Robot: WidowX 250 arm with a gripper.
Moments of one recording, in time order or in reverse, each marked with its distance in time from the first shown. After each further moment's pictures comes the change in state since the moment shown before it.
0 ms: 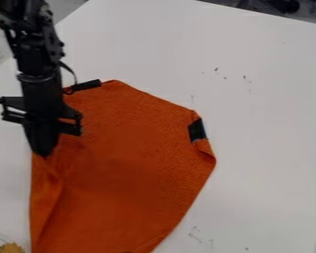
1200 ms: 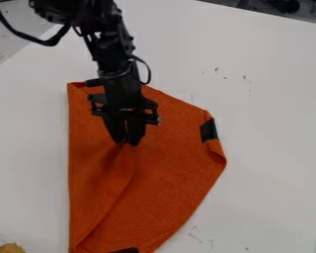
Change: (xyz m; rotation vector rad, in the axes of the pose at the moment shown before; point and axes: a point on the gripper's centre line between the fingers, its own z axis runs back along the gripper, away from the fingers) arm 0.053 -0.095 0.004 -0.251 -0.102 -0.200
